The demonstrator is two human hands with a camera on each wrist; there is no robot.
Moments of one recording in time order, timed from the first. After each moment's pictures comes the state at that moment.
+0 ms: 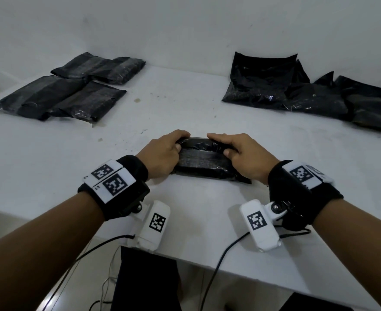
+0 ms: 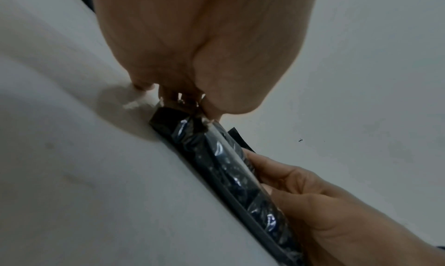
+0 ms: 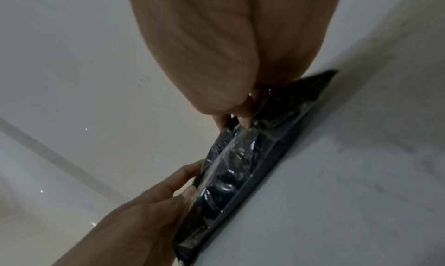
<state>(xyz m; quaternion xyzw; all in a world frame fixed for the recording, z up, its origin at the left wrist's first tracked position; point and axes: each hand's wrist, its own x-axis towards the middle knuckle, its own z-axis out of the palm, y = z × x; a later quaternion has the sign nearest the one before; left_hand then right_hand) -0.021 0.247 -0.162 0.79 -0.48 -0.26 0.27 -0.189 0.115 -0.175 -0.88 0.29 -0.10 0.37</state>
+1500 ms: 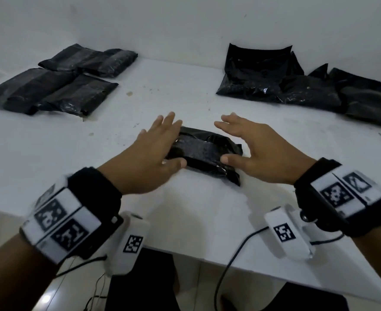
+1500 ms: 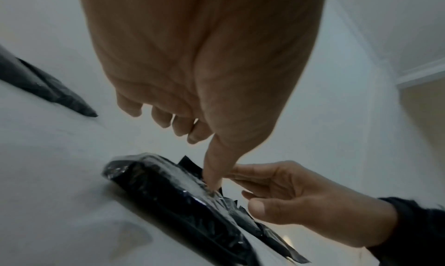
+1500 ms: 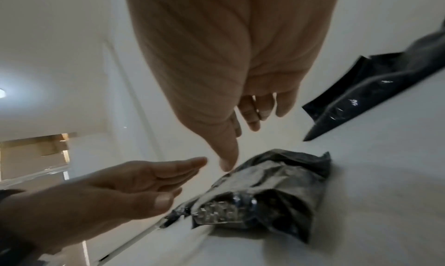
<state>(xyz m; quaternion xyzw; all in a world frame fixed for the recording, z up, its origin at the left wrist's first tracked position) -0.040 0.292 -0.135 0.76 -0.61 -0.18 0.16 -0.231 0.136 -0.132 -0.95 0.23 -0.09 0.20</state>
